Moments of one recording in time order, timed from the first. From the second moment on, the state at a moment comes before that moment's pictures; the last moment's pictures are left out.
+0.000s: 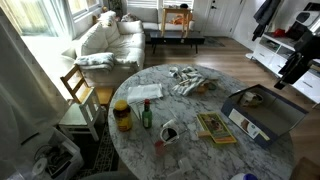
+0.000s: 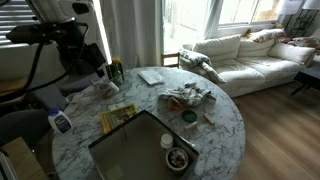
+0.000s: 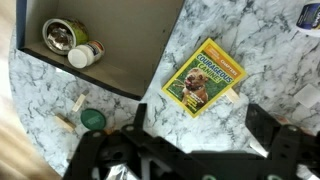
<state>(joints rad) -0.05 -0.59 -0.14 -2.49 -0.19 2.06 -0.34</state>
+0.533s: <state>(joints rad) 0.19 -0.35 -0.12 -2.50 0.06 2.26 -0.57</state>
